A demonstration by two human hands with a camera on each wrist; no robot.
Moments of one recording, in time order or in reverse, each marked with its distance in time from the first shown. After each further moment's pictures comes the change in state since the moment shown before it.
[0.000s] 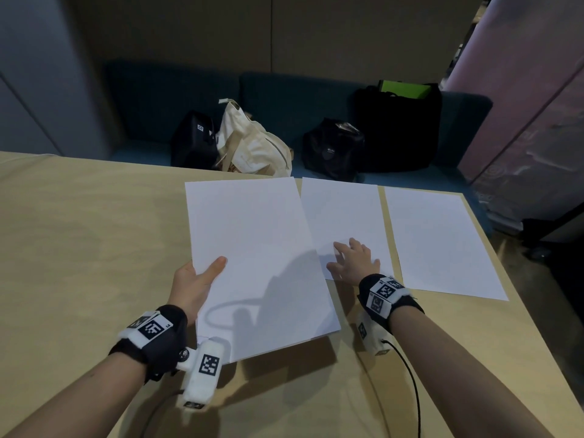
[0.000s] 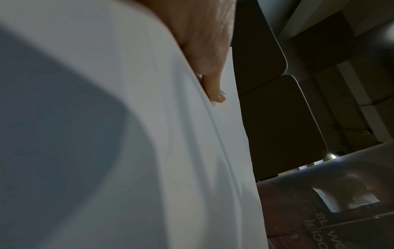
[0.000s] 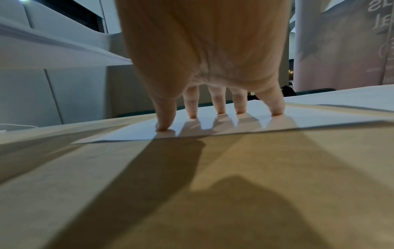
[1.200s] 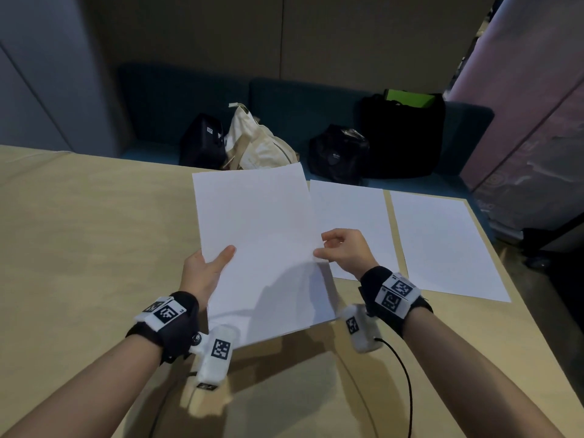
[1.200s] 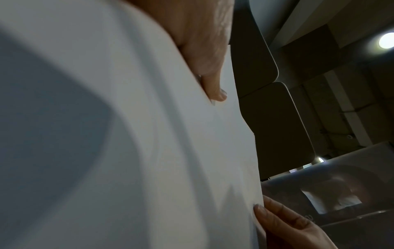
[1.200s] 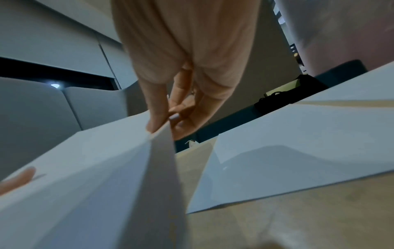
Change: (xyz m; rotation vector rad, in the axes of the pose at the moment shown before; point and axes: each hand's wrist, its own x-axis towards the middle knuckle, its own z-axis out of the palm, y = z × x) left_hand 0.010 0.000 -0.010 -0.008 0.046 0.081; right_hand -0.039 -0.052 -0.031 0.797 0.106 -0.205
